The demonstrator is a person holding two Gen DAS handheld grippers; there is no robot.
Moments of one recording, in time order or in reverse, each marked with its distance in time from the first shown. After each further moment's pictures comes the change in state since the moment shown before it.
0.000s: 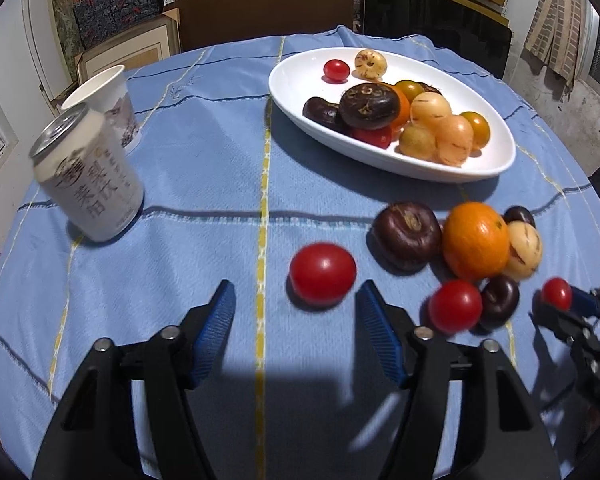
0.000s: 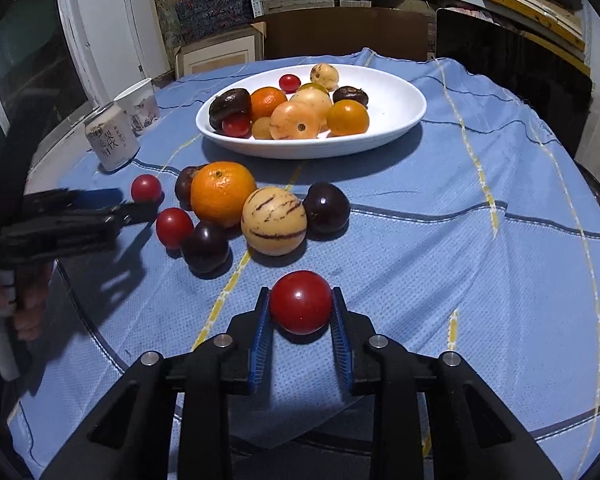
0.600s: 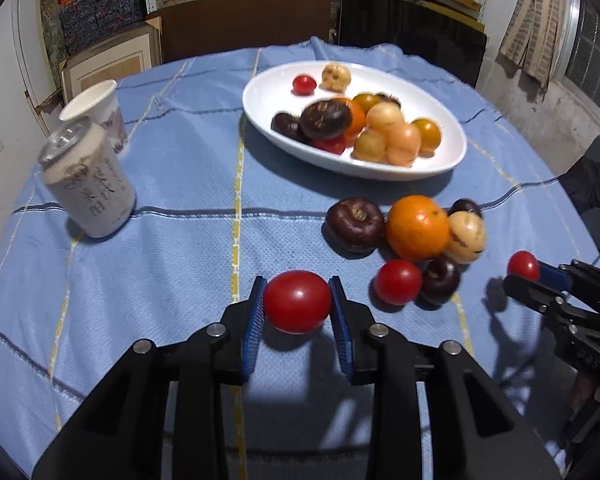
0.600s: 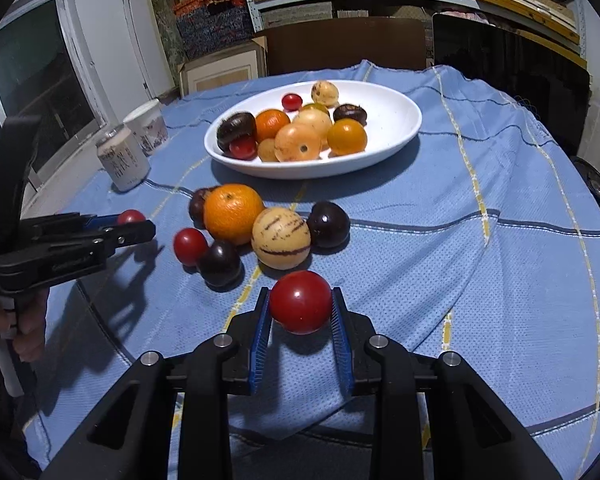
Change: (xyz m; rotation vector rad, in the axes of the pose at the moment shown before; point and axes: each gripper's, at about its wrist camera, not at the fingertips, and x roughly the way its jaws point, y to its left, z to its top) left arm -0.042 -0.007 -0.012 0.018 -0.039 -0.086; right arm -0.023 -0.002 0.003 0.031 -0.059 0.045
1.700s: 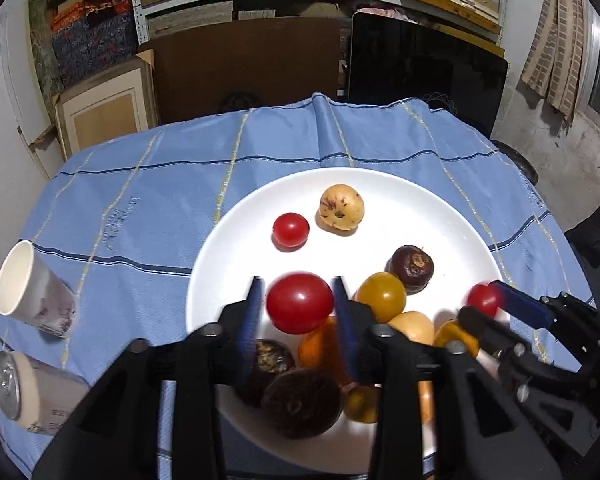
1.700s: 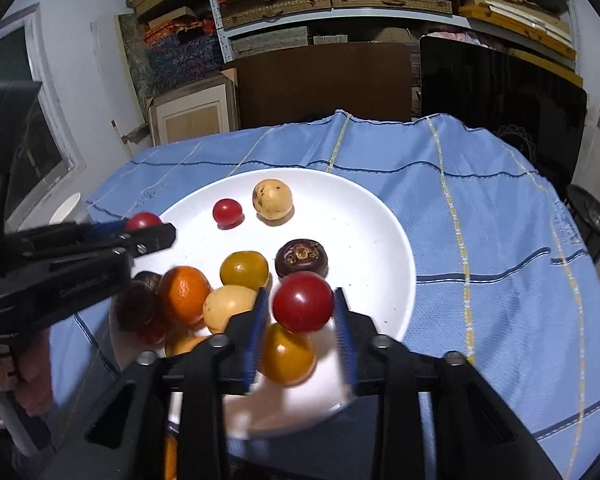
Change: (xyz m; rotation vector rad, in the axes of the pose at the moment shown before) left arm 0.086 -0.030 0.176 -0.007 -0.076 0.051; right arm 0.088 -0.048 0.144 0.041 -0.090 -0.068
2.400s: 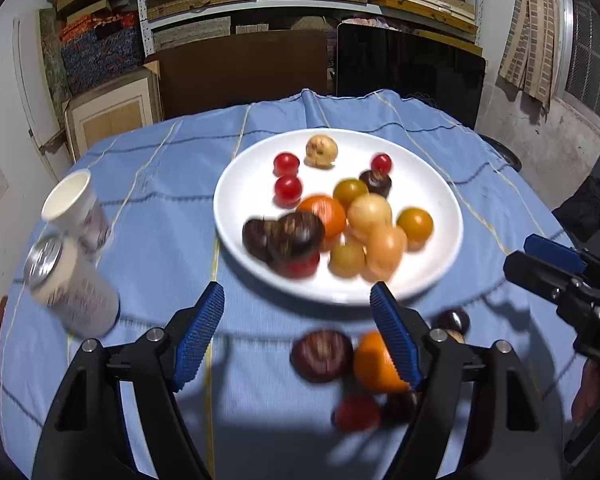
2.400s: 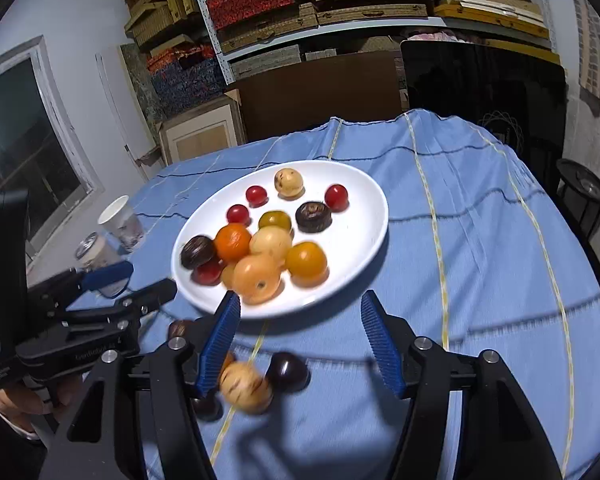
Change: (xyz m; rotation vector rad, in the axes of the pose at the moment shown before) left arm -0.090 0.000 -0.107 0.023 -0.059 -0.013; right arm -0.102 0.004 -0.067 0.091 -0.043 0.047
